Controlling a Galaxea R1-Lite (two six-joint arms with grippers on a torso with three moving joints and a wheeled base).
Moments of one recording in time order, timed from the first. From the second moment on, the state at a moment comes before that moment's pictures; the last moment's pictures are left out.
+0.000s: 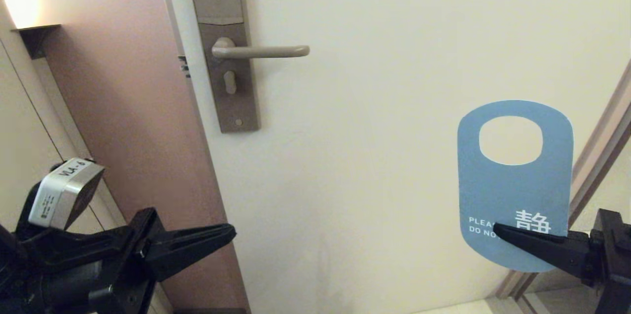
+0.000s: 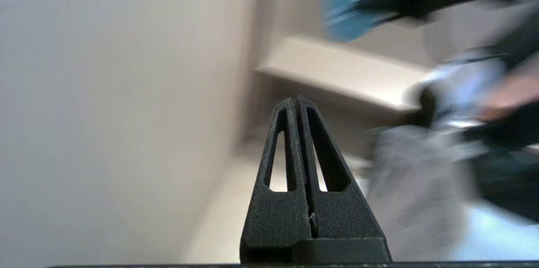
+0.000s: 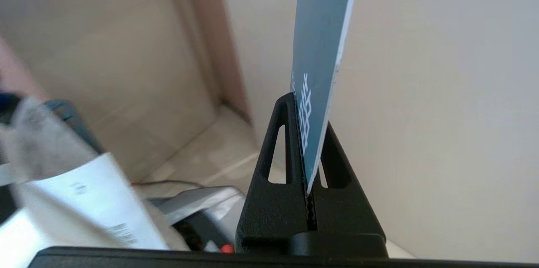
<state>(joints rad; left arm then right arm) -0.33 1.39 -0.13 -1.32 -0.87 -0.24 0.45 1.04 -0.45 -0.32 0.32 0.07</state>
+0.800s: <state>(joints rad) -0.04 1.00 -0.04 -0.86 -0.23 0.07 0.44 0.95 -0.36 -0.35 0.23 0.09</state>
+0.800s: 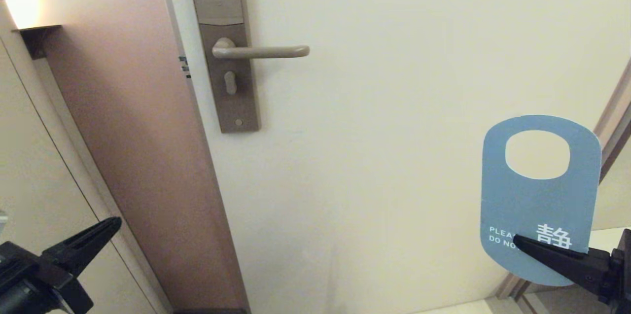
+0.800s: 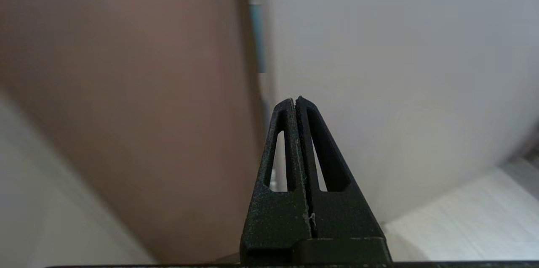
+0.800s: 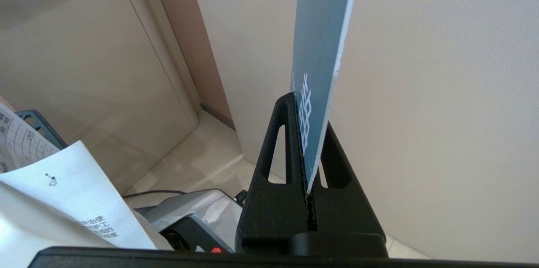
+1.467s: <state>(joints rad) 0.02 0.32 -0.03 -0.16 -0.14 0.07 0.42 0.93 -0.35 -0.35 0.18 0.09</state>
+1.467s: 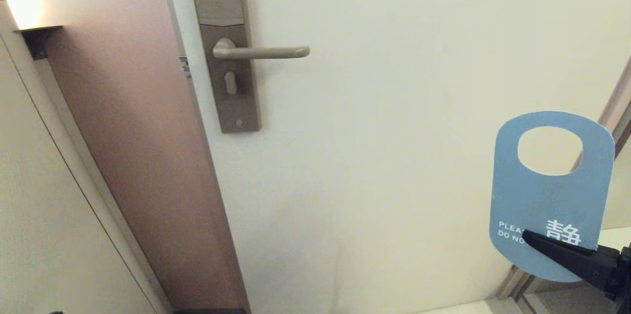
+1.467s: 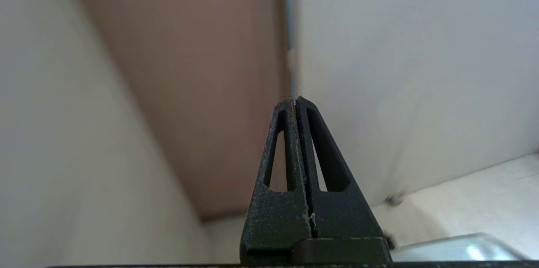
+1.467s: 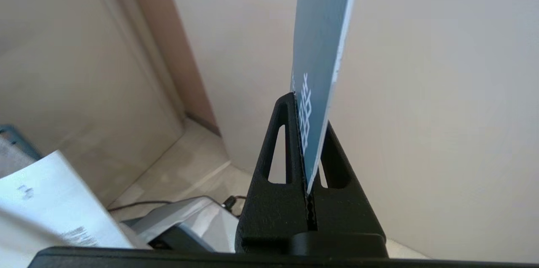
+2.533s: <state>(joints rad) 0.00 0.00 0.00 0.00 0.00 0.03 0.31 1.03 -0.43 -0.42 0.19 0.10</state>
